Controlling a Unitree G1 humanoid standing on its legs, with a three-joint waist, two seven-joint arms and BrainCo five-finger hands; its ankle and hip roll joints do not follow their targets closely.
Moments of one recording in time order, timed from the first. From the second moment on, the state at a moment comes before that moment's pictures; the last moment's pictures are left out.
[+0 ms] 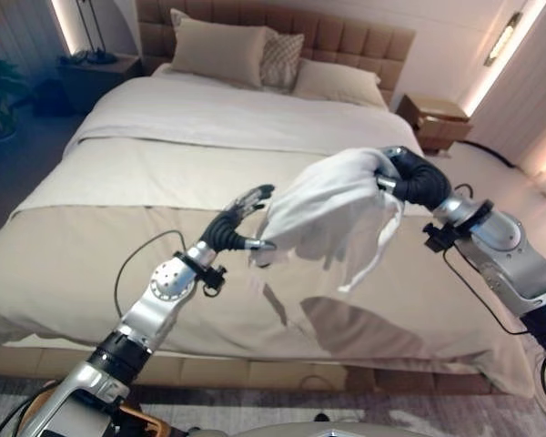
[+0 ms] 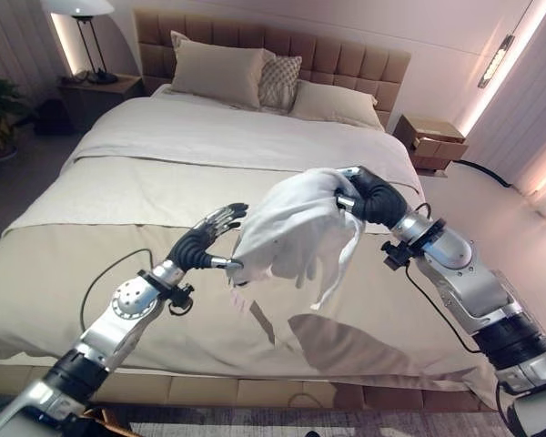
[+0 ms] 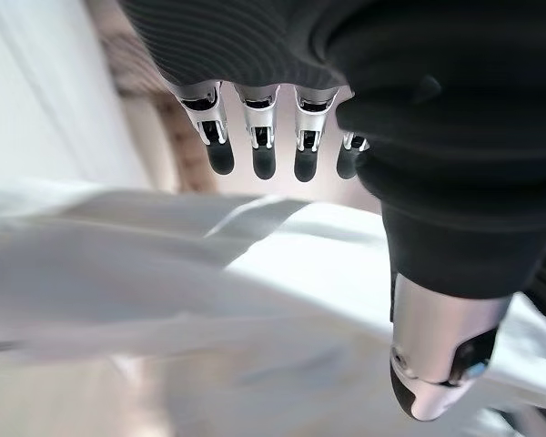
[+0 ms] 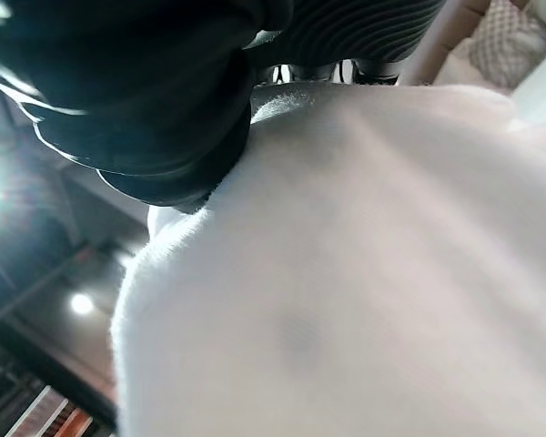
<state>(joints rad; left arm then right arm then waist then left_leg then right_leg) -0.36 0.63 -0.47 0.11 -0.43 -0.34 -0.18 -0.48 -0.93 0.40 -0.03 0.65 -0.23 0.30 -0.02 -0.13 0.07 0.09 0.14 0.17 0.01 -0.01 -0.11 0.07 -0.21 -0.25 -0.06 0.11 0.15</state>
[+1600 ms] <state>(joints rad) -0.28 0.35 -0.49 0.24 -0.80 -0.20 -0.37 -0.56 -0.81 0.56 -0.03 0.64 -0.18 0.33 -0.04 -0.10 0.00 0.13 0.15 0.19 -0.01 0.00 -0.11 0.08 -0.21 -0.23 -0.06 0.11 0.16</state>
